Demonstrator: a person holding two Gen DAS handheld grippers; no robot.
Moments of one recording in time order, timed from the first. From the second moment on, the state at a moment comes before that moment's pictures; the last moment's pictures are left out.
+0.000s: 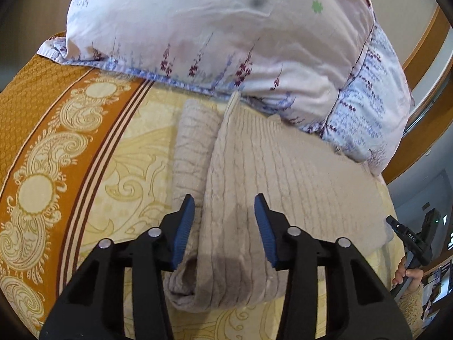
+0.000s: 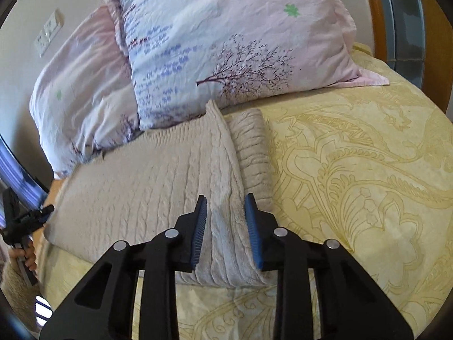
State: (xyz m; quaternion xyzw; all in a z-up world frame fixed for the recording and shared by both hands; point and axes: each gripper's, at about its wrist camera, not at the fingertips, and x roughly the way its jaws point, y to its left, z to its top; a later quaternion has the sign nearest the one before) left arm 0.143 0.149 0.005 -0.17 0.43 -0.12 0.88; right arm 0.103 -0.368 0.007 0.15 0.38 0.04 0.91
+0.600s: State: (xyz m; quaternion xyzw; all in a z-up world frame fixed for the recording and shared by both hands) left arm 0.130 0.164 0.013 -0.19 0.43 -0.16 0.87; right arm 0.066 -0.366 0.024 0.16 0.34 0.03 0.93
